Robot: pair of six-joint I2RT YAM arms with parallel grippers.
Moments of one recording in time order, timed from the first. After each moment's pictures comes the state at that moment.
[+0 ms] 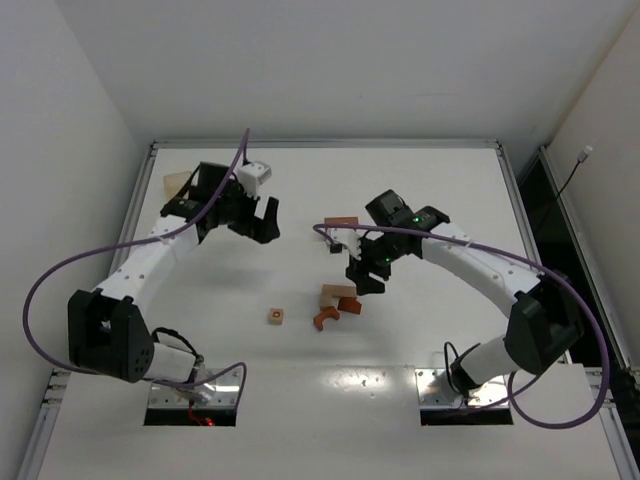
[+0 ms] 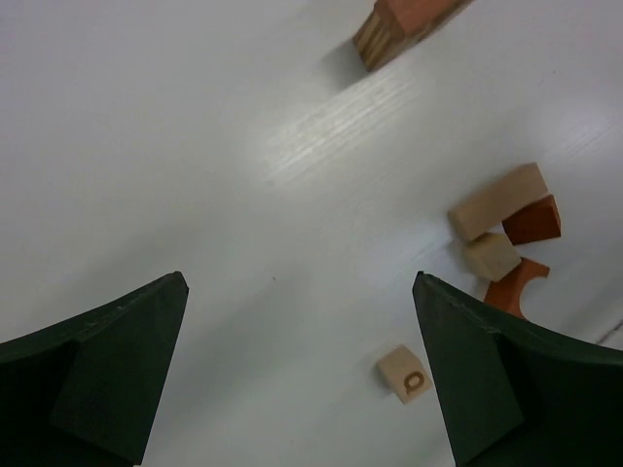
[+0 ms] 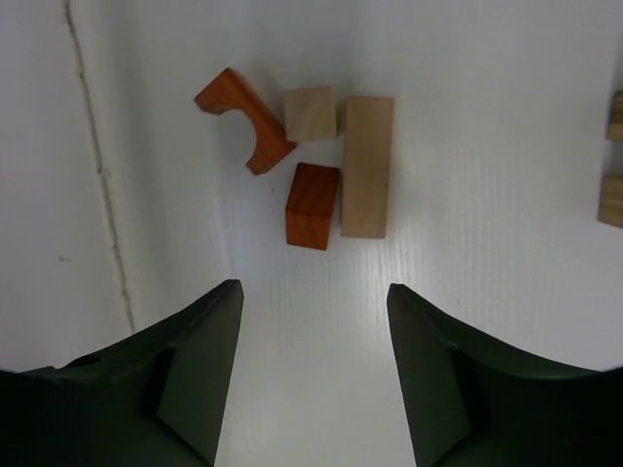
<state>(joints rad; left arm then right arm) -0.24 1.39 1.18 -0.54 0.37 0.14 0.59 1.48 1.12 -0.85 -0.53 -0.77</state>
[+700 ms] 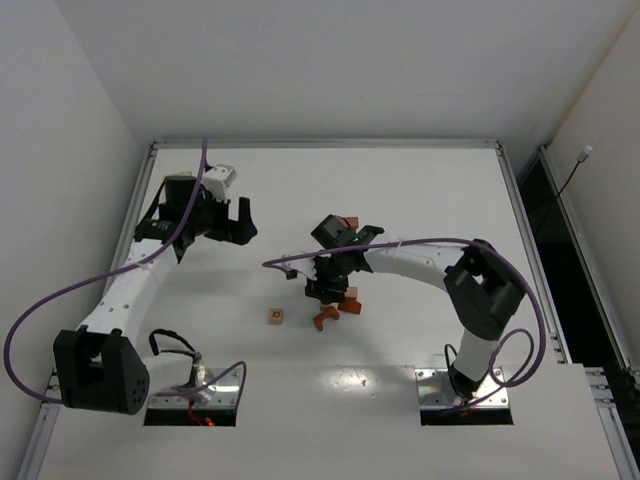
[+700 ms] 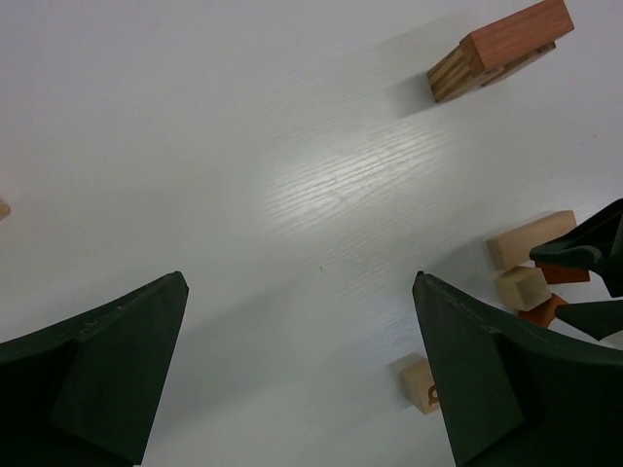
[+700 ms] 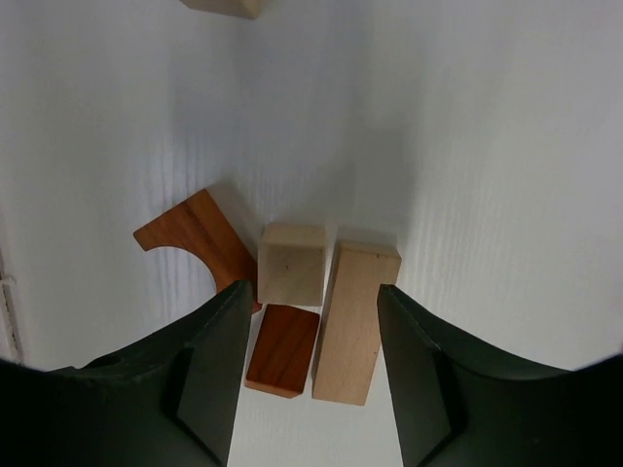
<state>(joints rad) -0.08 1.20 0.97 -0.45 0.37 0.04 0.83 1.77 1.15 -0.52 -0.37 -0.71</state>
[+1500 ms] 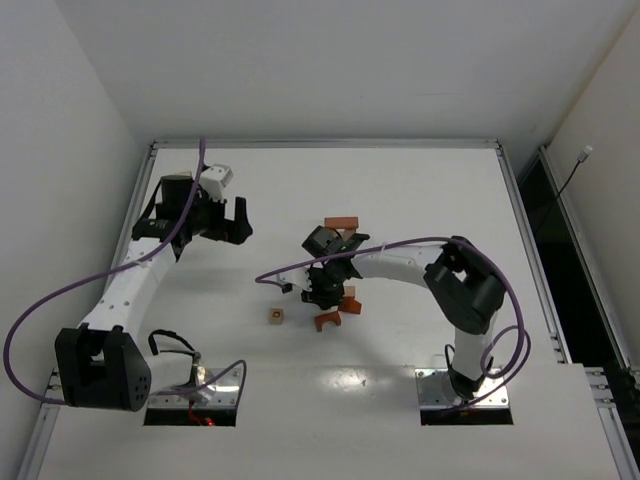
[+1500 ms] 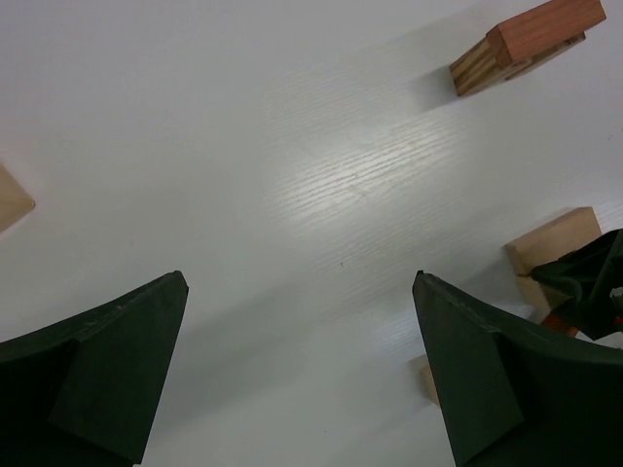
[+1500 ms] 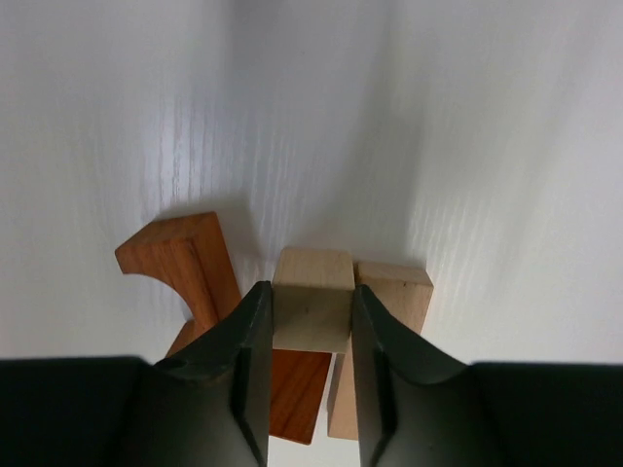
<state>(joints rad) -0.05 1.21 0.97 -0.45 0.36 0.07 0.87 1.88 1.15 -0.50 -0.33 -0.76</state>
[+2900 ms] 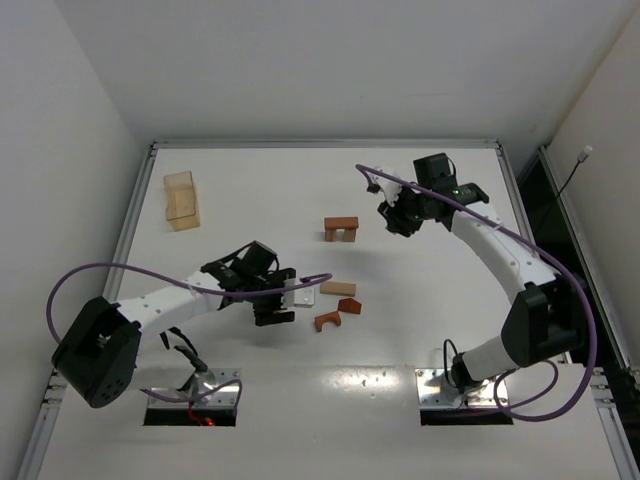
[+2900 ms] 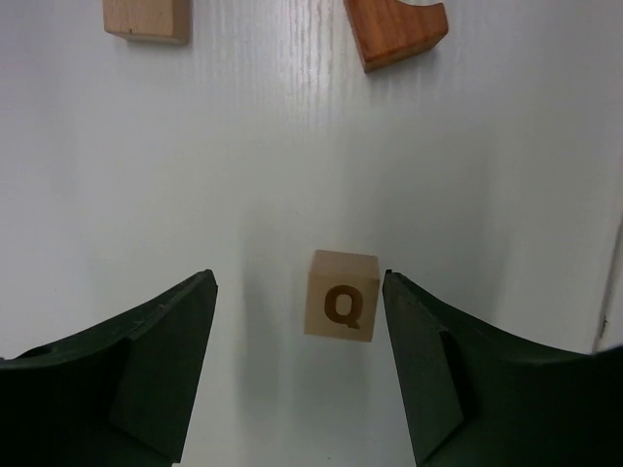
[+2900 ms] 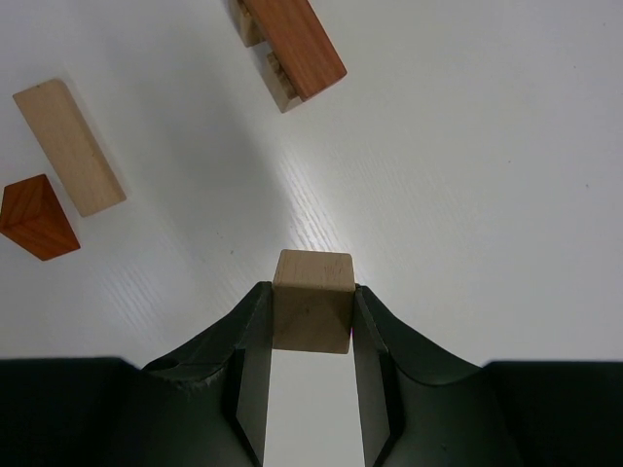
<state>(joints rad) -0.63 1.24 0.63 -0.45 0.40 0.86 0.29 1.49 1.21 -0.64 -0.33 -0.70</state>
